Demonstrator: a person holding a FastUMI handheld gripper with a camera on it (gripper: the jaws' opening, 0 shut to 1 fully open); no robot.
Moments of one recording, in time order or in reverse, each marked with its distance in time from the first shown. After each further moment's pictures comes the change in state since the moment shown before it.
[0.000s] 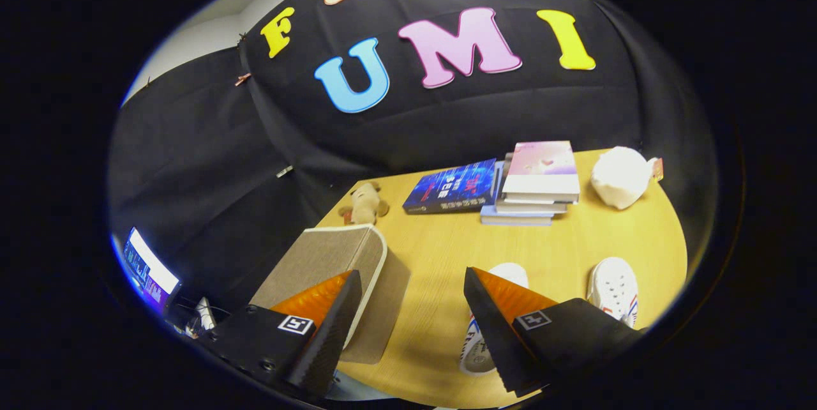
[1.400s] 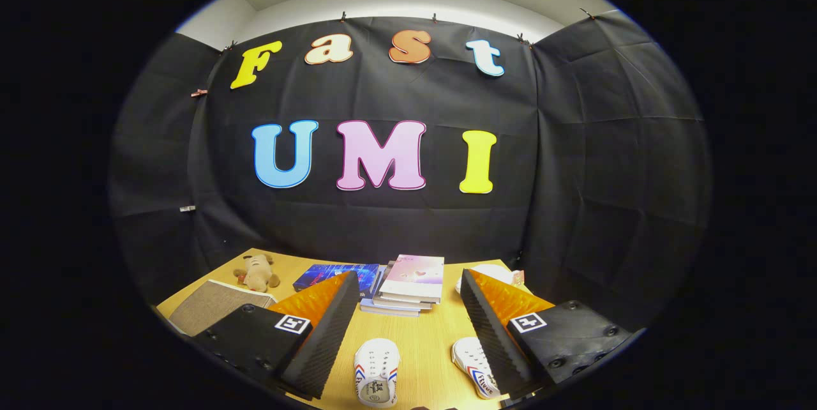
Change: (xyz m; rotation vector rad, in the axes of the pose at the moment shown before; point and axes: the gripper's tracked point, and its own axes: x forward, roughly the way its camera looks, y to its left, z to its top) arm -0.123 -0.056 0.126 -0.260 -0.509 -0.540
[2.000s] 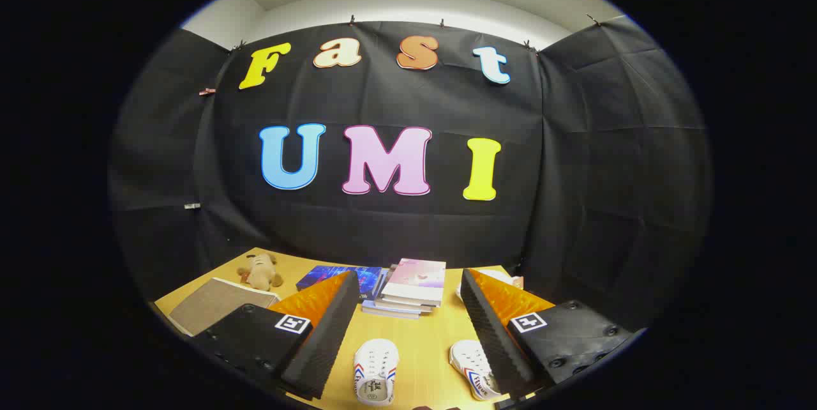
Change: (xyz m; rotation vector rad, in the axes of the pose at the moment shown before) arm -0.016 -0.002 0.016 -0.035 -0.040 0.006
